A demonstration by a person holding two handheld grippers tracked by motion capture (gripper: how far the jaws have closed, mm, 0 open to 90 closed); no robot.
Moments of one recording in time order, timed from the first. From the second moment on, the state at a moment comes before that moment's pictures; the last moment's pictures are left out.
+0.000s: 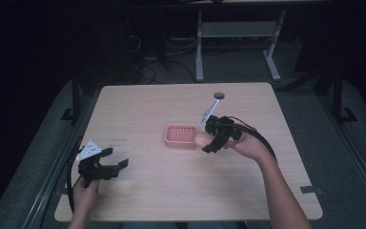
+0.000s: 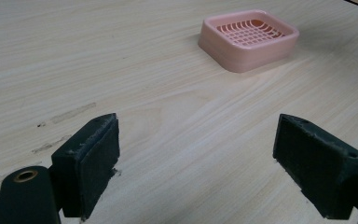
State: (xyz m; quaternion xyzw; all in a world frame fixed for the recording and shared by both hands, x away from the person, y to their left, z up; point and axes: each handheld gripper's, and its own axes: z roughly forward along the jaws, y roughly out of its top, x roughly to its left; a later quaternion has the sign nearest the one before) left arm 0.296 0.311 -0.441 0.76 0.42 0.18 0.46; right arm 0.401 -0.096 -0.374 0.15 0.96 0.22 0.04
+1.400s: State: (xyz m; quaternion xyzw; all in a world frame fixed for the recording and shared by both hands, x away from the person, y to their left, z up) left arm 0.296 0.313 -0.439 0.76 0.42 0.18 0.47; right arm 0.445 -0.047 -0.366 0.14 0.97 0.21 0.03
